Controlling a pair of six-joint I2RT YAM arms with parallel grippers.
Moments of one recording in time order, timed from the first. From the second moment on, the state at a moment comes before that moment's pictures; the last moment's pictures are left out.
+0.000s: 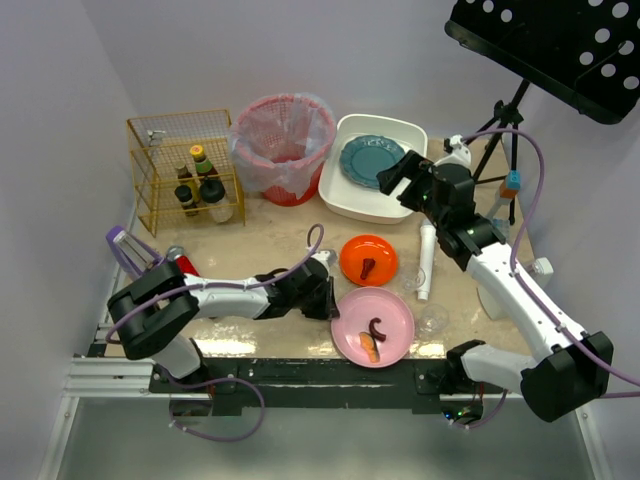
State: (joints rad) left arm -1.01 1.58 0.67 0.07 0.08 -0.85; right arm 0.38 1.16 1.04 -0.17 0.14 0.71
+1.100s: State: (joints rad) left arm -0.63 1.23 0.54 -0.27 0.08 -0.61; right arm 0.41 1.39 0.84 -0.15 -0.47 0.36
